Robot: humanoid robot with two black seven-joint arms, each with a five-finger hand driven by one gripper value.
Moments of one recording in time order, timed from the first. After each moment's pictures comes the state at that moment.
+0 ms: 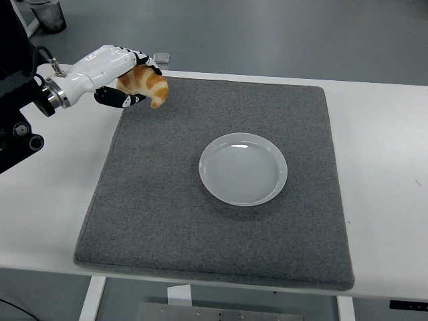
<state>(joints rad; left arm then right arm) -0.88 0.76 -0.51 -1.23 1.62 0.23 -0.30 0.03 0.00 -0.08 0.14 0.06 -0.08 -0.05</state>
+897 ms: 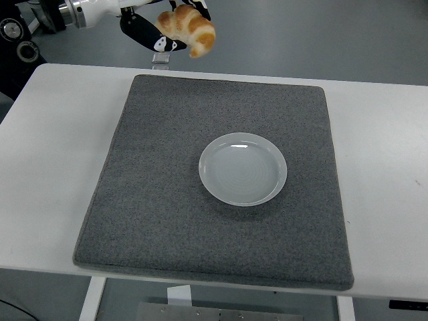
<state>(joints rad) -1.21 0.70 -0.53 -1.29 1.44 -0.20 -0.29 0.03 0.00 -0.08 0.14 0.06 -0.08 -0.05</state>
